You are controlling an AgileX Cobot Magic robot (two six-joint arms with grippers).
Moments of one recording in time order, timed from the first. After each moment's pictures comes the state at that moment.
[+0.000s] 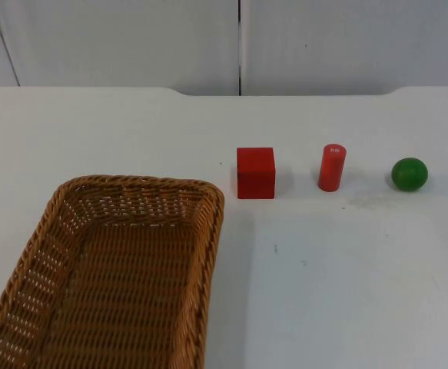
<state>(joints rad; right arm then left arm) 0.07 0.72 -0.75 -0.02 0.78 -0.05 0.04 0.69 -0.54 -0.18 0.92 0.14</state>
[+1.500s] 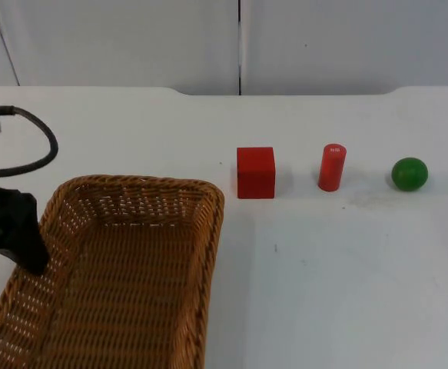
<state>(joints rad) 0.07 0.72 -0.74 -0.02 0.80 -0.06 0.04 1.71 -0.80 -0.41 0.68 0.51</state>
